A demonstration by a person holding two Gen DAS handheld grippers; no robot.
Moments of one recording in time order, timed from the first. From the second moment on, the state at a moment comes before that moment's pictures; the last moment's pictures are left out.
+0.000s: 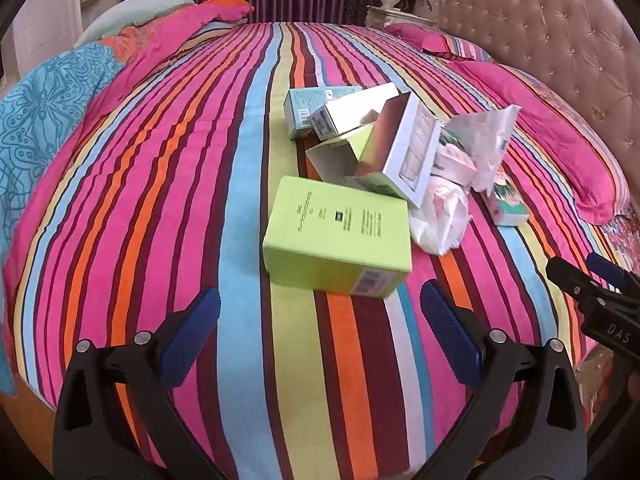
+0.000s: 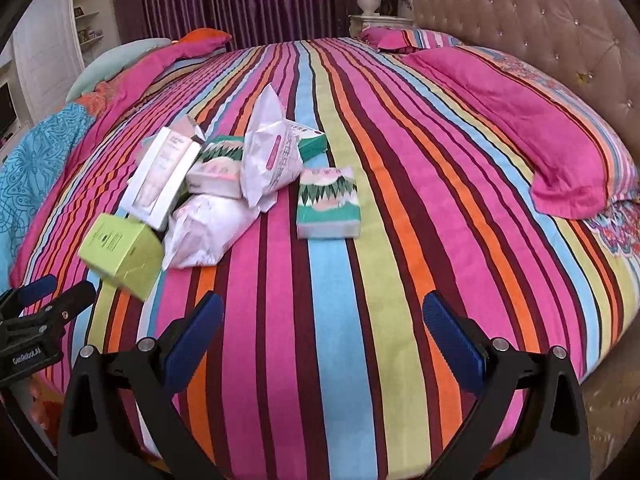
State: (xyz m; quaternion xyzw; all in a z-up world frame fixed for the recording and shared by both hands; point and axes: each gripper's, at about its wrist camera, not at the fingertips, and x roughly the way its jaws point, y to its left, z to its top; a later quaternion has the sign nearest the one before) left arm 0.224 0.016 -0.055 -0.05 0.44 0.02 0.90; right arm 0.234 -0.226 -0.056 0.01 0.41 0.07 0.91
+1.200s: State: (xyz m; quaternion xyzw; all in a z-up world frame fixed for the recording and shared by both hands) left arm 0.284 0.002 -0.089 0.01 0.46 0.01 0.89; right arm 0.317 -0.218 -0.092 0.01 0.46 0.09 0.88
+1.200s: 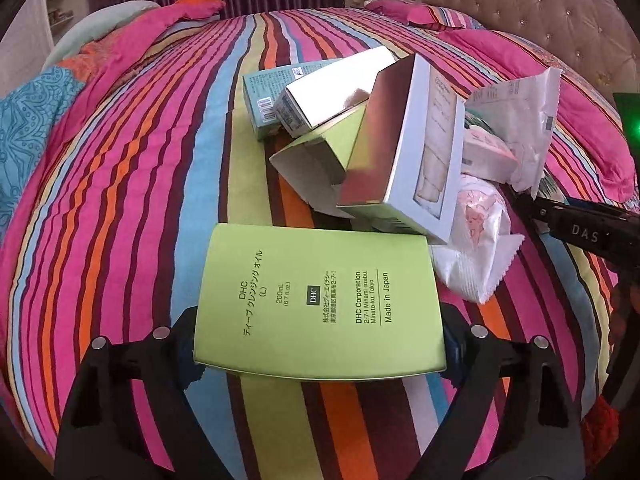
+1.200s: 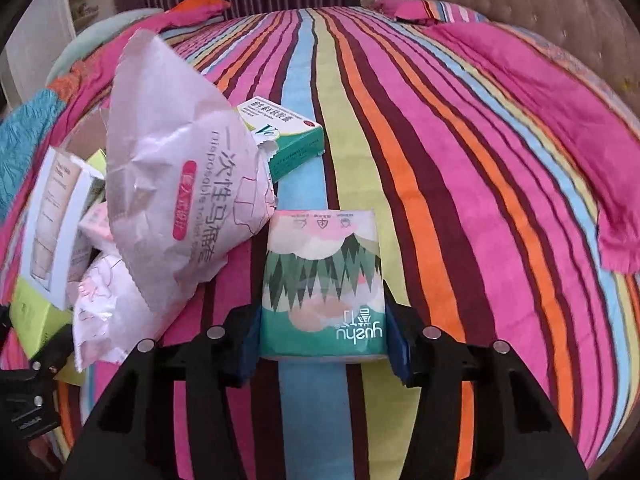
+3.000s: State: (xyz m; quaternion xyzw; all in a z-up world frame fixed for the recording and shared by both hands) left arm 0.020 -0.004 -0.119 -0.03 0.54 -0.07 0.84; right arm 0.055 -0.218 -0.116 0.09 0.56 0.16 0.81
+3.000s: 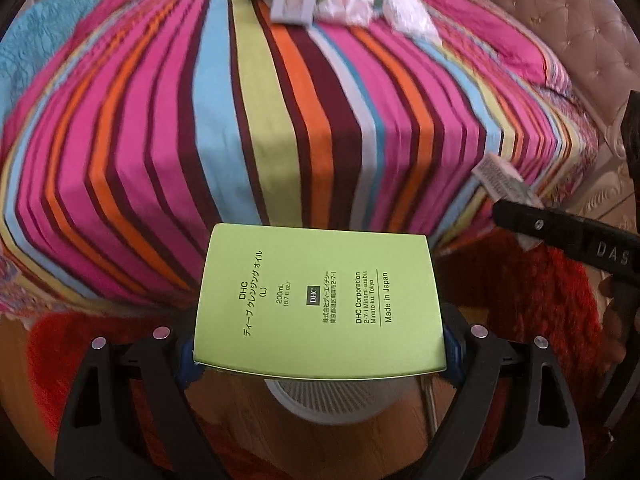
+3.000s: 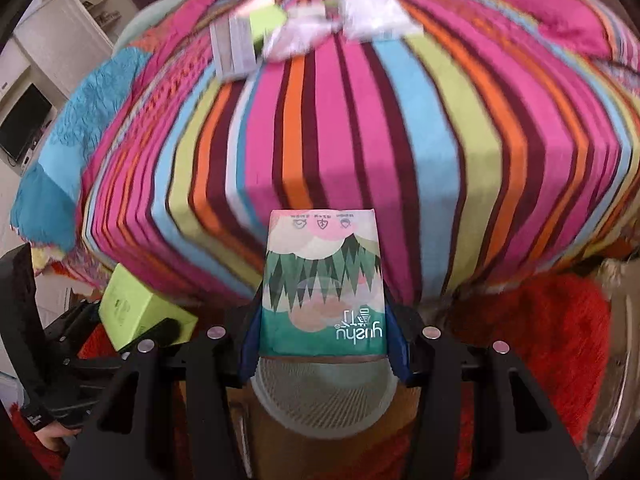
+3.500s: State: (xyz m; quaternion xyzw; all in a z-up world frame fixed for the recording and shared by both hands) left arm 0.029 -0.008 -0.203 -0.05 0.67 -0.07 0.74; right arm 0.056 -0.204 -0.207 0.14 0.70 0.14 0.69
